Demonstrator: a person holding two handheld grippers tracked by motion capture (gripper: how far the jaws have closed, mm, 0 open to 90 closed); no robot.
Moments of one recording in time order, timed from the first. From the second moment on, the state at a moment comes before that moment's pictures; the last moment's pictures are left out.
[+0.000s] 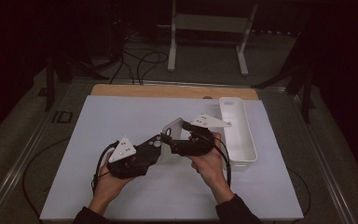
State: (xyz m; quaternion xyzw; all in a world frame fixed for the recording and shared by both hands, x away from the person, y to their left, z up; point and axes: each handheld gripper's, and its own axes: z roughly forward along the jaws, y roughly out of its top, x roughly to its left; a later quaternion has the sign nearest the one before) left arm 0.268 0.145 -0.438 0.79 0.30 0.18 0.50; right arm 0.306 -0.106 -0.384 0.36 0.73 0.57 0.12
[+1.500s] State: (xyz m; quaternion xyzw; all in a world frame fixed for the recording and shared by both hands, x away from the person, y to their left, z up) left arm 0.239 0.259 -0.476 0.73 0.40 0.28 0.47; right arm 0.343 -0.156 -0.365 0.40 0.71 0.55 0.17
